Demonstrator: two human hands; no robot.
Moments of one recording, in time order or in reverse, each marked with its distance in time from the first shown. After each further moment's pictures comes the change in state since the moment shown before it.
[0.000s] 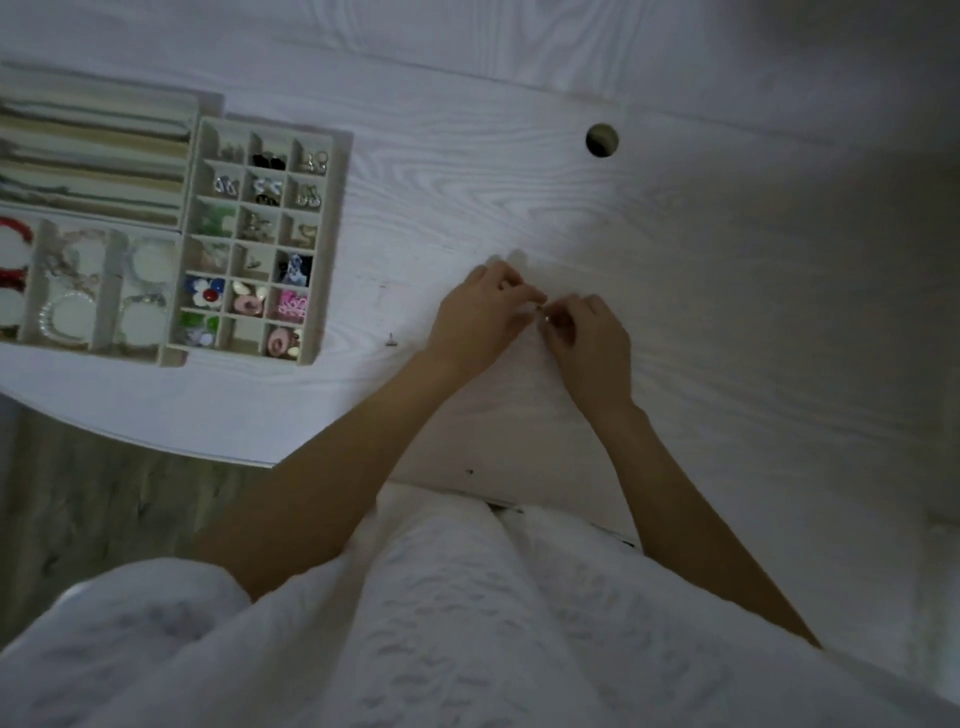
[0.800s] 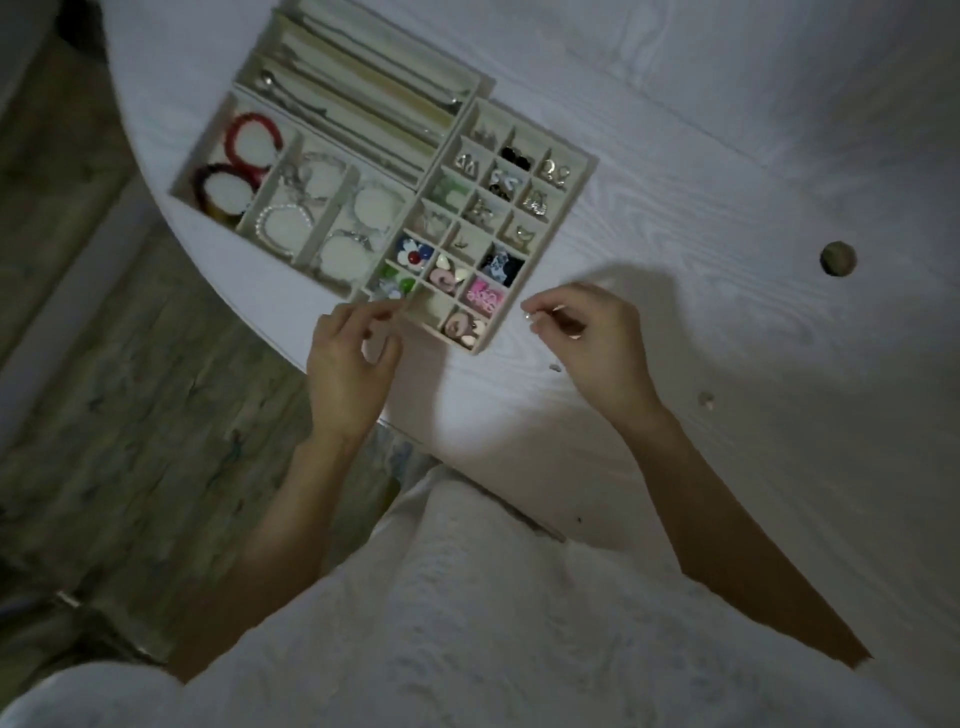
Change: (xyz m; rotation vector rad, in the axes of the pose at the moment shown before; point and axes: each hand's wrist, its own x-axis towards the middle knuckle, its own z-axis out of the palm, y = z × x) left_hand -0.184 -0.121 -0.108 -0.079 0.543 -0.751; right_hand 0.031 -0.172 0.047 0.423 -0.407 -0.286
